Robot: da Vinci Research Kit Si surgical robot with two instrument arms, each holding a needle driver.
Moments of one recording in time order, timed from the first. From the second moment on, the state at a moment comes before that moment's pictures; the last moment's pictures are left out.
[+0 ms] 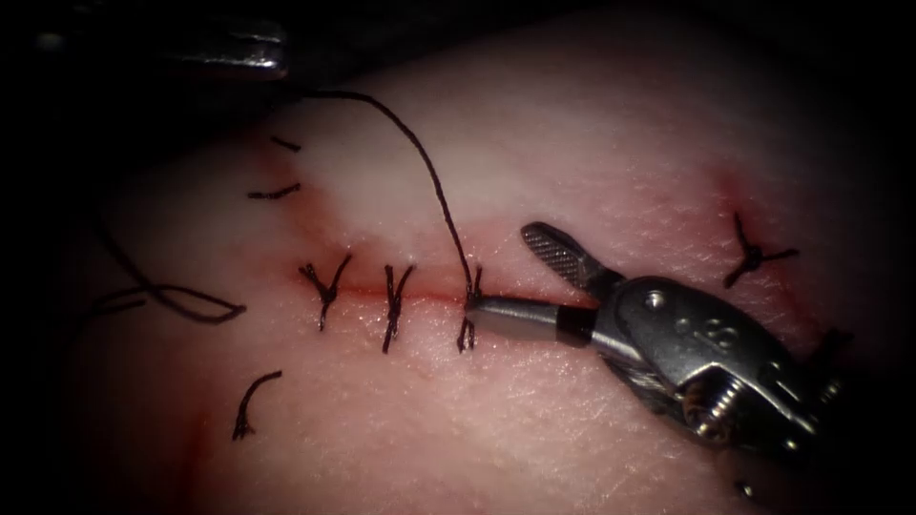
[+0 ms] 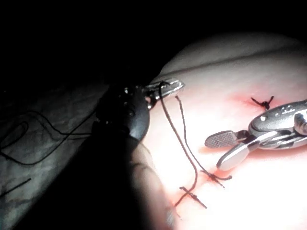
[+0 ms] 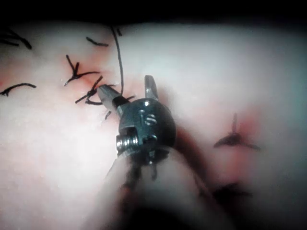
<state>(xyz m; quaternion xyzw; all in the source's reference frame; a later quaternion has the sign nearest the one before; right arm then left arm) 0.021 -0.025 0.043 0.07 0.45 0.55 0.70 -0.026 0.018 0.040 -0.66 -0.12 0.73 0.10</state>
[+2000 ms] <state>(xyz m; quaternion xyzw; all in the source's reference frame) 0.026 -0.024 0.045 0.03 0.50 0.43 0.75 -0.027 0.012 0.034 -0.68 -0.11 0.73 0.06</state>
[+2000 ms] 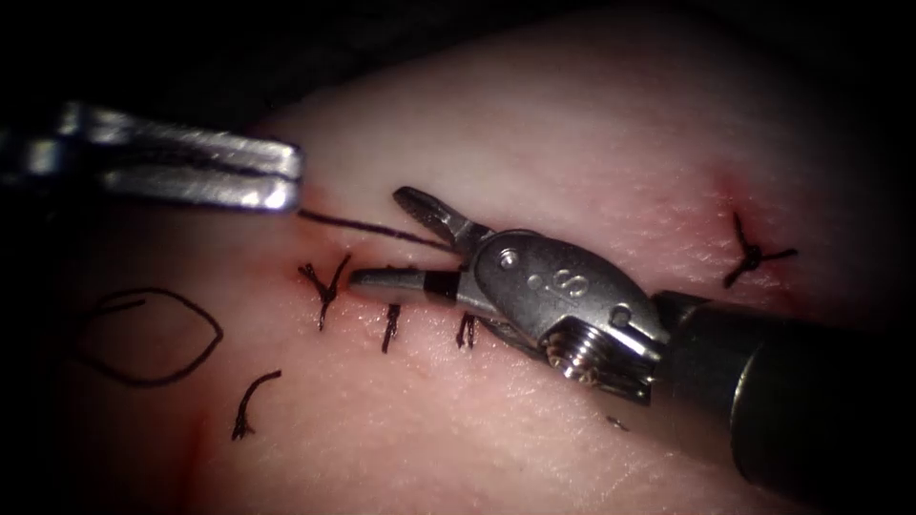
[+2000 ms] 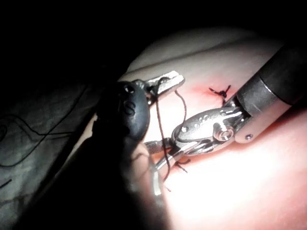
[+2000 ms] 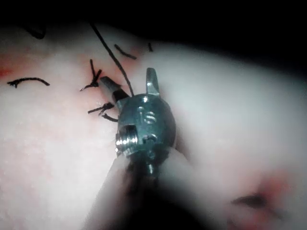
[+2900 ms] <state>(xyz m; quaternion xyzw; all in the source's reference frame) 0.013 -0.021 0.042 -0.07 0.50 0.26 0.82 -0.037 -0.004 0.046 -0.58 -0.23 0.76 0.15</state>
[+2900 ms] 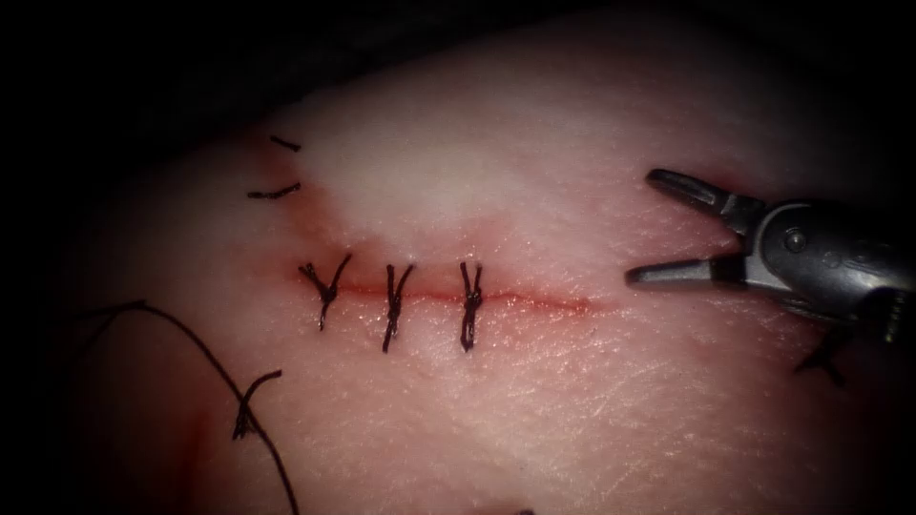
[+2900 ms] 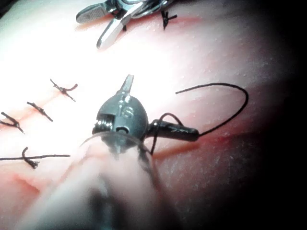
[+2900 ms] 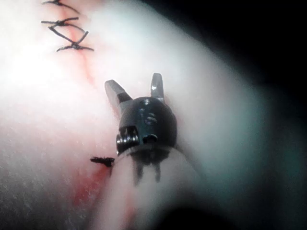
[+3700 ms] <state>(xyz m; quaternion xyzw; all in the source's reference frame) 0.017 -0.024 0.041 -0.09 0.50 0.25 0.83 -0.034 0.003 0.053 -0.48 -0.08 0.84 0.22</state>
